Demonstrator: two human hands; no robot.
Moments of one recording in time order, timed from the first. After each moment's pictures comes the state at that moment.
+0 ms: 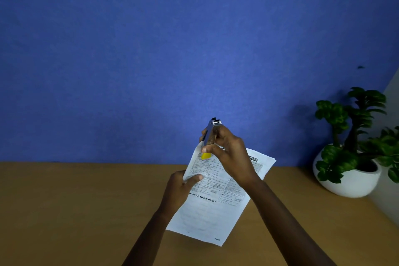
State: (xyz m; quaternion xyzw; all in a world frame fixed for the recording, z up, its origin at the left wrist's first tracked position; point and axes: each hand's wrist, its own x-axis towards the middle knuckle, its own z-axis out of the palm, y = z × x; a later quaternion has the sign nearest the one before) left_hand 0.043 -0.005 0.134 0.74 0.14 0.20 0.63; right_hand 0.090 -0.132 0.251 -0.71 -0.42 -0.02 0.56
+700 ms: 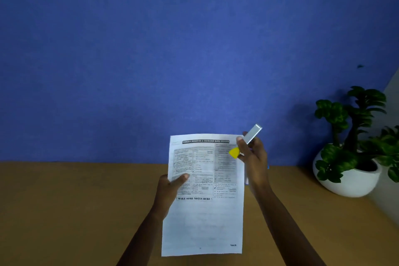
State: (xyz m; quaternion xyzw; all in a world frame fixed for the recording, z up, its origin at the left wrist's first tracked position) left_hand 0.037 0.006 0.122 0.61 0.18 0.23 0.73; right_hand 0.124 -0.156 0.212 -0.61 -0.17 -0.03 0.77
